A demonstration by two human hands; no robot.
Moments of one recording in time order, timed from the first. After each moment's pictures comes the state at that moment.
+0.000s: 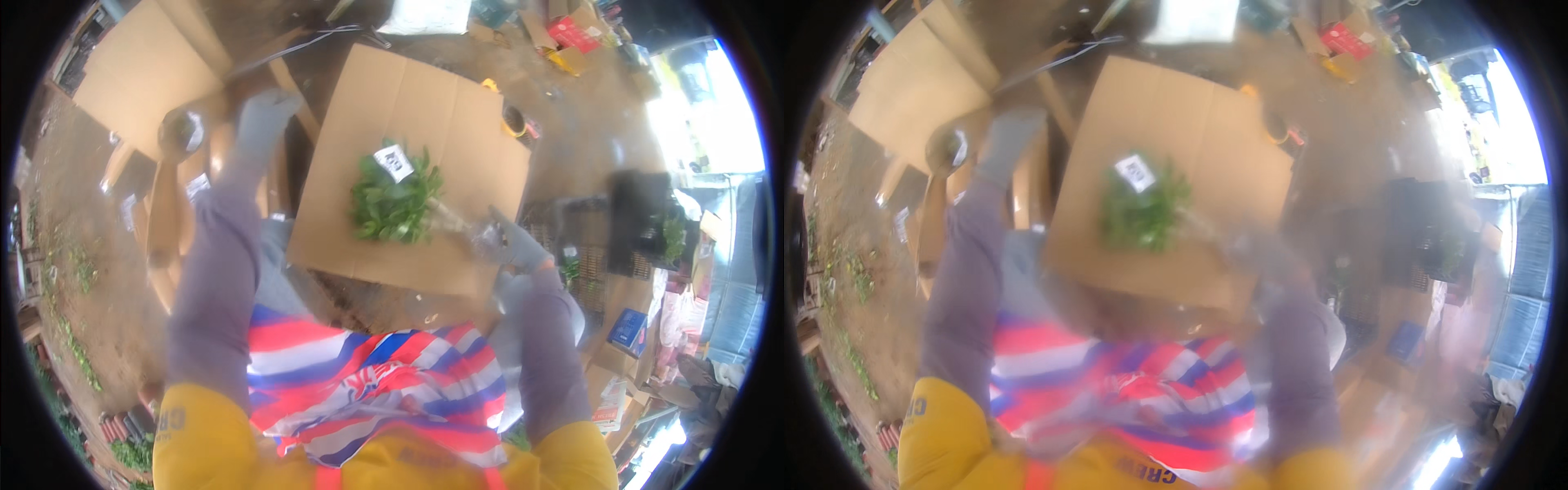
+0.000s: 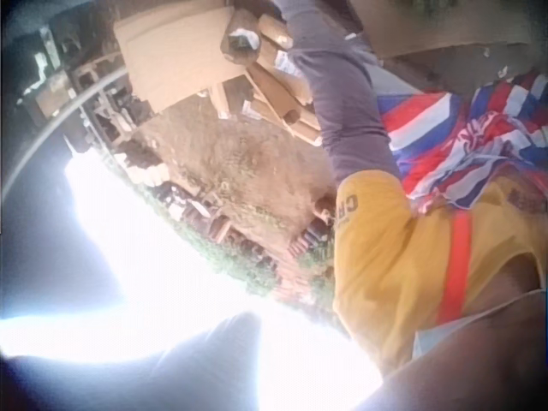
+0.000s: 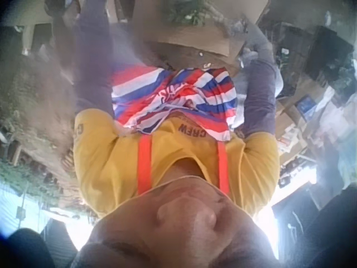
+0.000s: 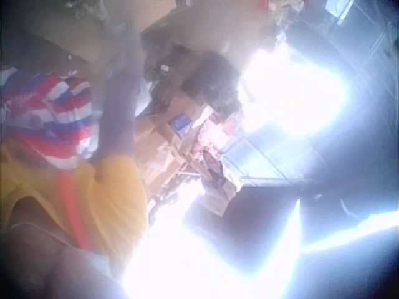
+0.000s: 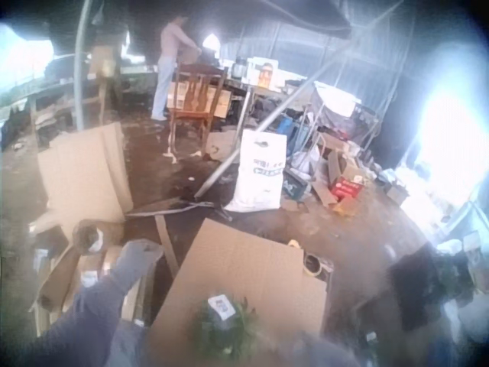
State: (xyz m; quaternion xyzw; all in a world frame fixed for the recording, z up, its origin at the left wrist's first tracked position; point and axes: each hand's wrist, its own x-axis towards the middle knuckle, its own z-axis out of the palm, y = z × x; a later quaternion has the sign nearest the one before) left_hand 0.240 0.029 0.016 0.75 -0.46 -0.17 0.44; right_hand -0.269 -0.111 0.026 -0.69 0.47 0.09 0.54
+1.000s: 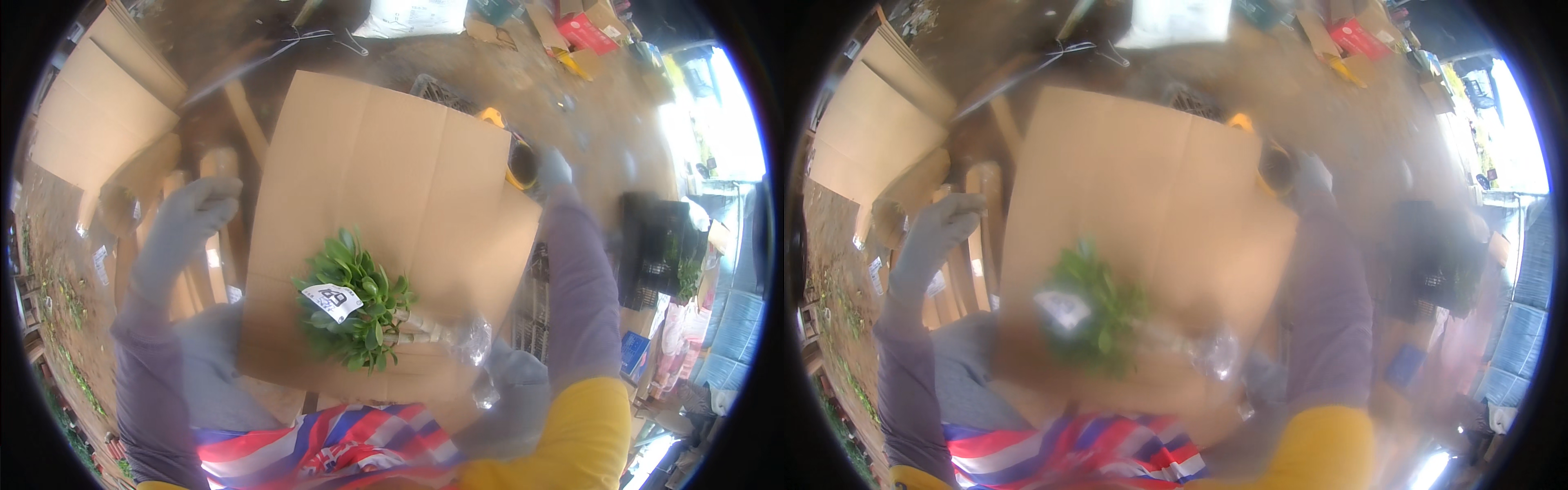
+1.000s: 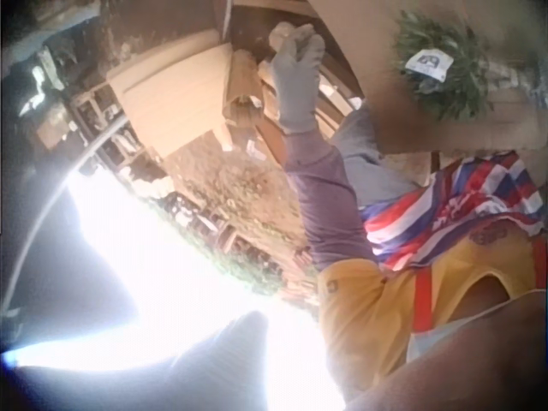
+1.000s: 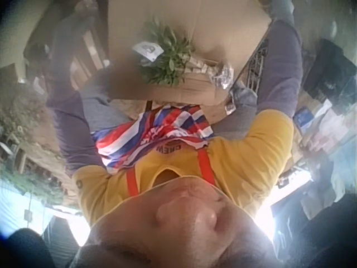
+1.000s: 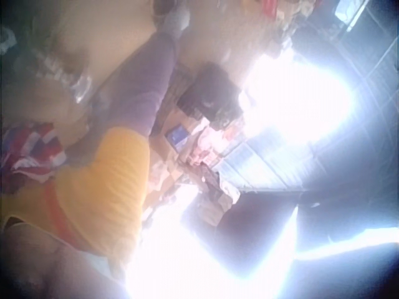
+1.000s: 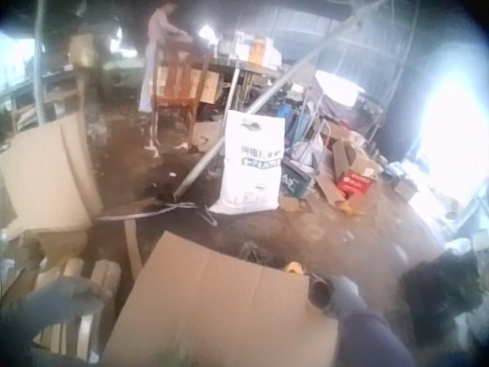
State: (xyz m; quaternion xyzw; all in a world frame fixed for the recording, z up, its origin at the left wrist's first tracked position) left_hand 0.214 -0.013 0.073 0.80 -0.35 -0.39 0.28; right_hand -0.239 -0.469 -0.076 -0.86 0.51 0.06 0.00
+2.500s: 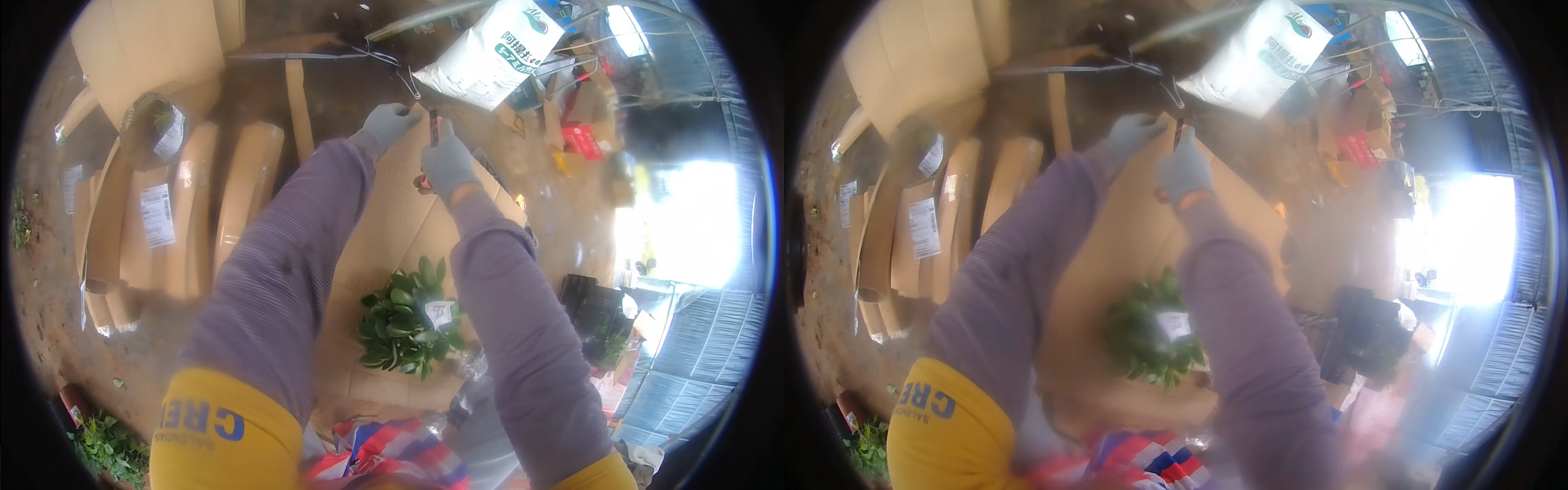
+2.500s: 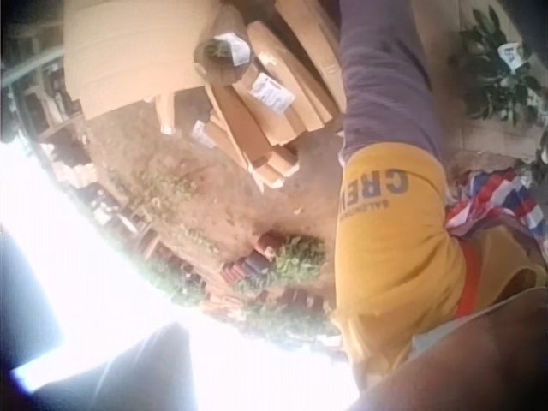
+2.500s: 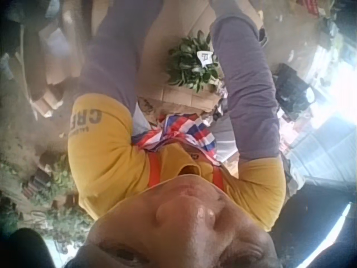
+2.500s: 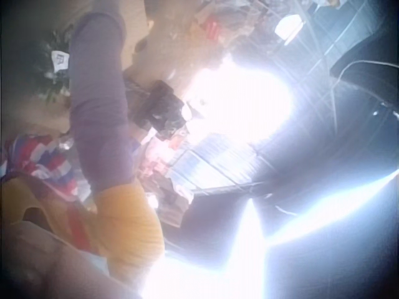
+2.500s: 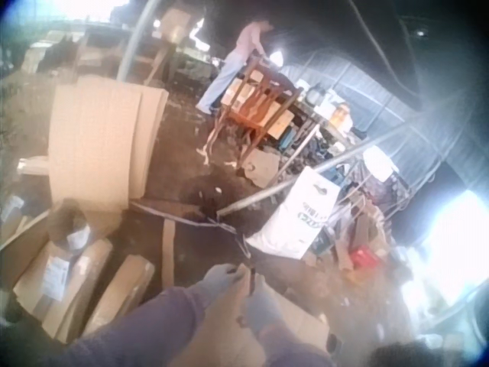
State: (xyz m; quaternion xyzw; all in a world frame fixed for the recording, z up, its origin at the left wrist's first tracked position) left_hand 0.266 -0.207 -0.142 0.61 -0.27 -0.39 0.64; right_hand 0.151 -0.228 -0.003 -0.82 0.50 0.10 0.27
